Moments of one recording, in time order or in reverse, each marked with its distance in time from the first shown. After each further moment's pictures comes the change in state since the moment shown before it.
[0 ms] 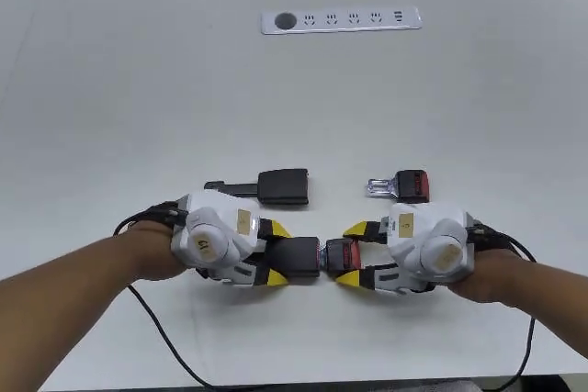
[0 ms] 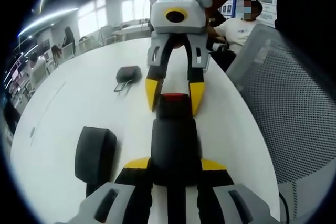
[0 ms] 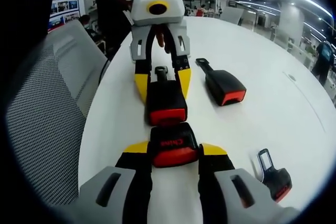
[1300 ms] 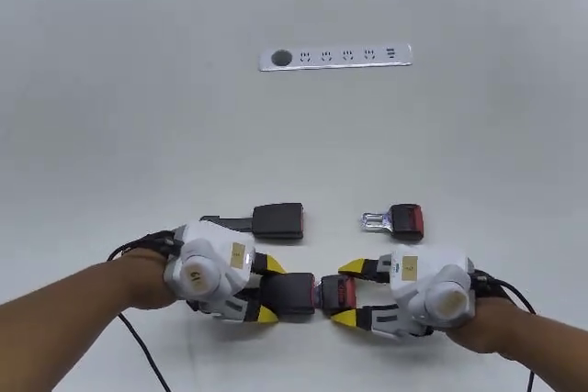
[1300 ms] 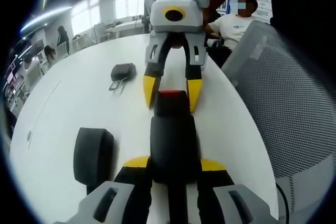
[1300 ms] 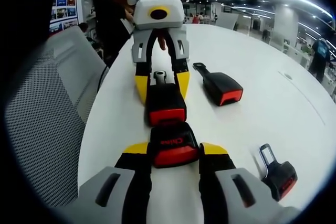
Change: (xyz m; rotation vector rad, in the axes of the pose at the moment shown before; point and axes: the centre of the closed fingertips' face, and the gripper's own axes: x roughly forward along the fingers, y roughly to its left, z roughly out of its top) left arm 0.003 -0.004 -0.002 0.017 0.052 -0.043; right arm 0.005 0.002 -0.001 0.037 -0.062 -0.024
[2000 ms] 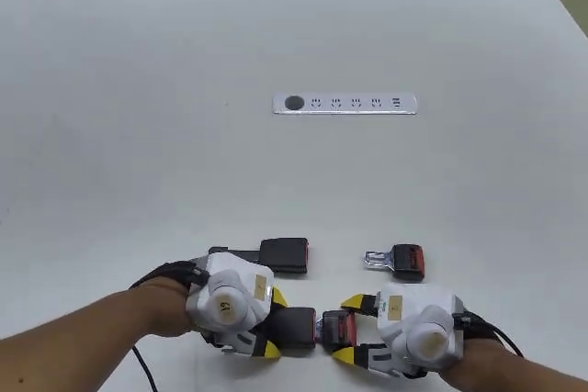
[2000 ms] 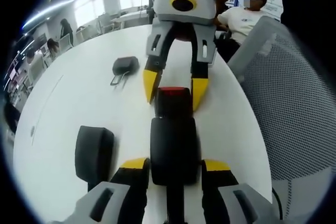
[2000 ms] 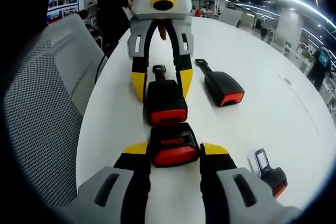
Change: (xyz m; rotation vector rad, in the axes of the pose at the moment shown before) left arm 0.000 0.000 0.002 -0.037 0.092 0.047; right arm -0.004 -0.001 0.005 -0.063 0.082 -0.036
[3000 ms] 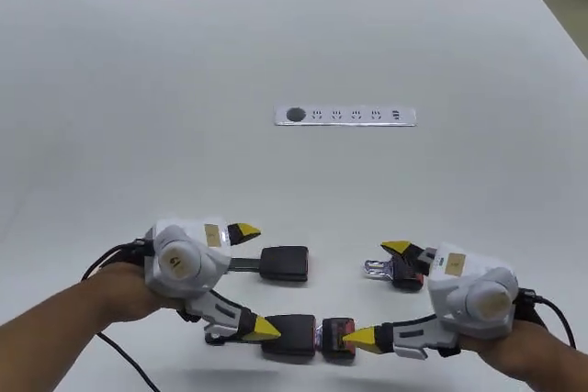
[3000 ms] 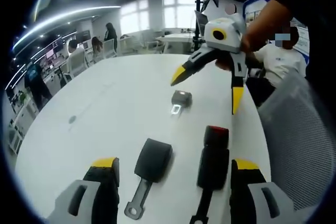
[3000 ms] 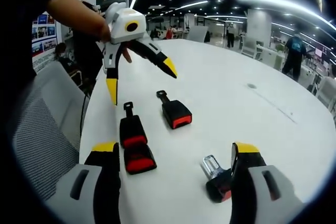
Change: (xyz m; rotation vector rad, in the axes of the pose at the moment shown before) left arm -0.076 0.068 0.032 -0.210 -0.230 0.250; right arm -0.064 -0.073 0.022 0.184 -0.194 -0.154
